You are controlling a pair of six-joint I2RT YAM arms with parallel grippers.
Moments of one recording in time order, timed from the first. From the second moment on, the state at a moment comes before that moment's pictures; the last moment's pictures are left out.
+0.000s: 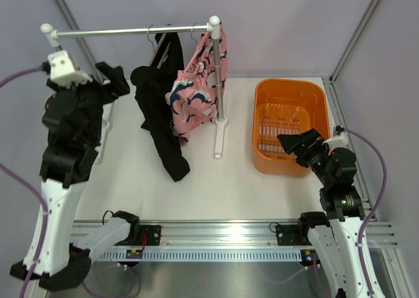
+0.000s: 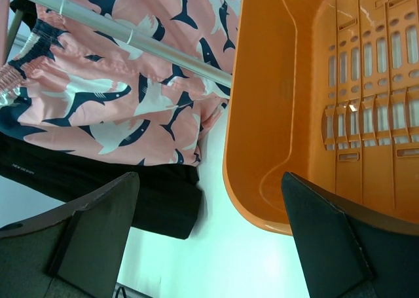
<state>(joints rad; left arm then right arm) -0.30 0.91 1.48 -0.47 -0.42 -0.24 0.06 0.47 0.64 -0.35 -0.25 0.86</state>
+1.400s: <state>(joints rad) -0.31 1.67 2.04 -0.58 -0.16 -0.02 0.06 0.65 0.64 -0.23 -0.35 0.80</state>
